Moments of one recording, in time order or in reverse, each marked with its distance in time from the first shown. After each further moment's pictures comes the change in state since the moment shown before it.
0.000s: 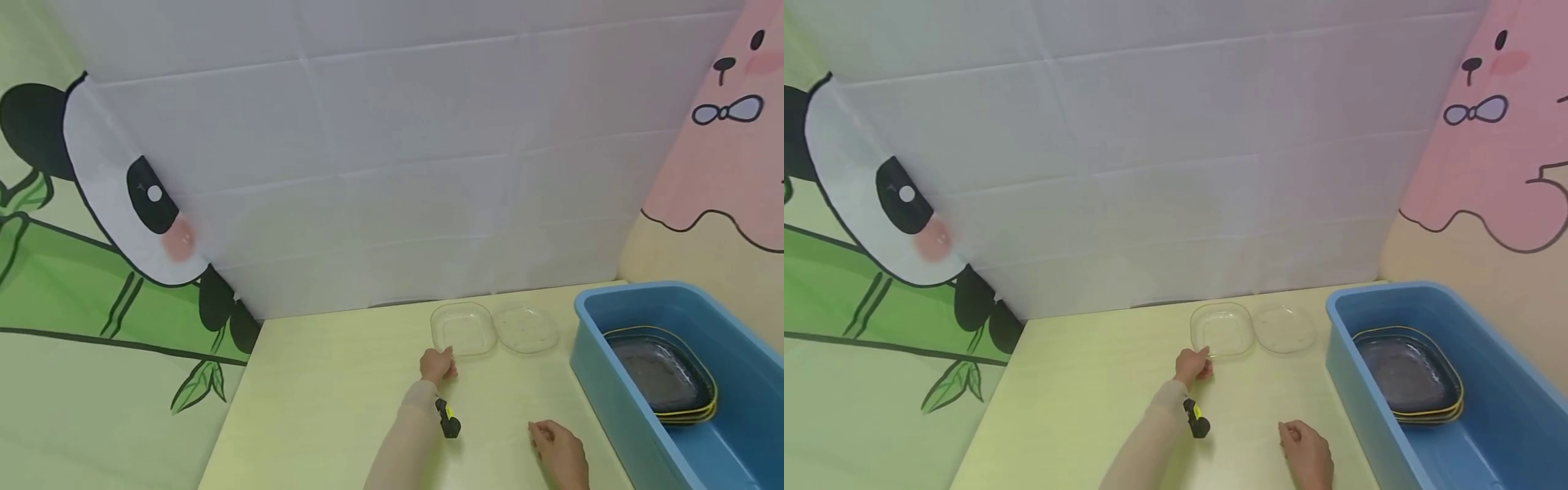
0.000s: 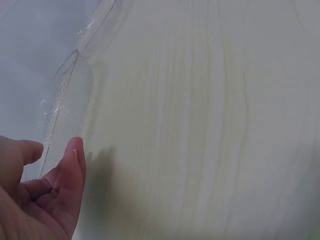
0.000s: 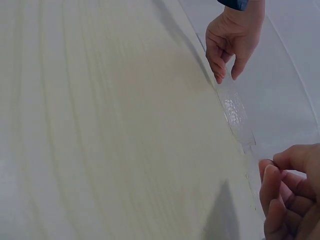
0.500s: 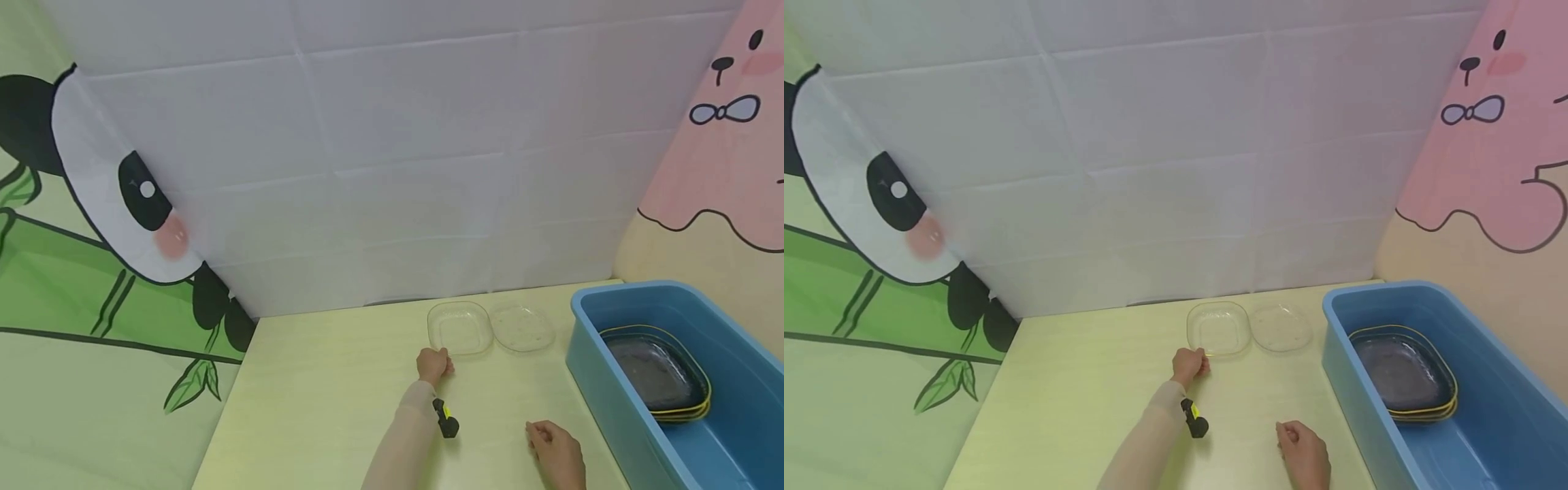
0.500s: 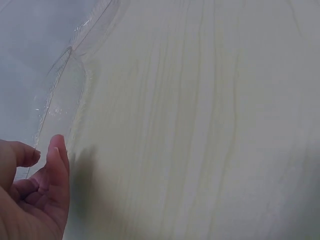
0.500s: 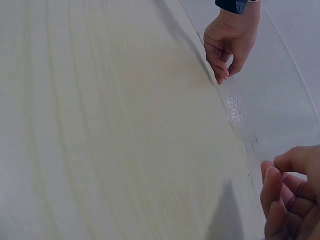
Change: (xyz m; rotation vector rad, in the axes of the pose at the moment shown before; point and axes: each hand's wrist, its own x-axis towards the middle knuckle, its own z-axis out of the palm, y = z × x) left_hand 0.010 -0.010 0.004 -0.063 -0.012 0.040; right_hand -0.001 0.003 0.001 0.023 0.015 0.034
